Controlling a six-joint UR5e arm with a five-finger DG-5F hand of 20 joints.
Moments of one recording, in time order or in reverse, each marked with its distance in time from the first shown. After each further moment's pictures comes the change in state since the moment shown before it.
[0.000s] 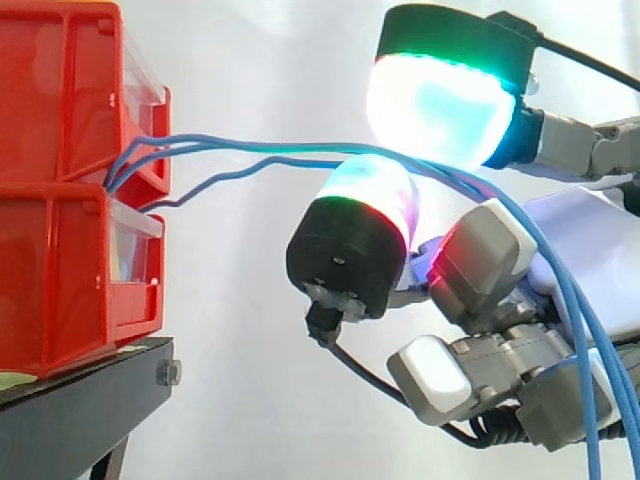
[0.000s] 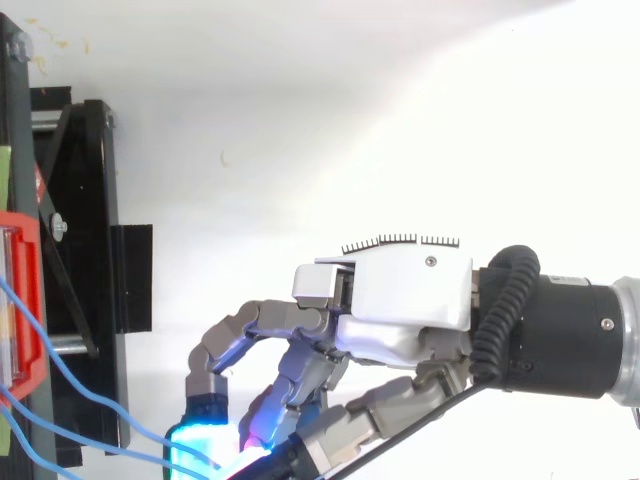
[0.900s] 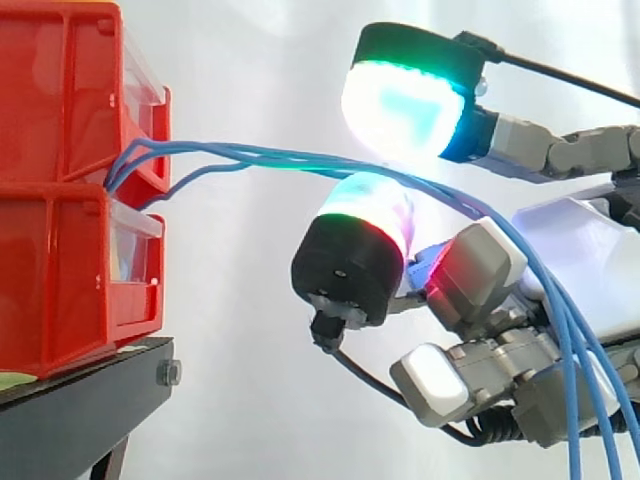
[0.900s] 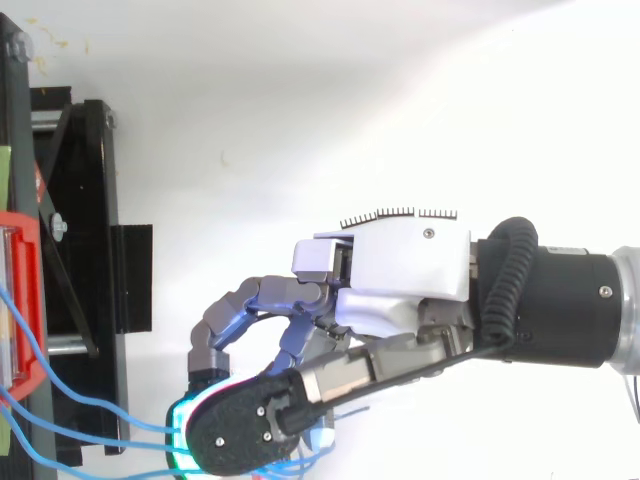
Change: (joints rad) arm -0.029 0.000 0.000 -0.007 -0.046 -0.012
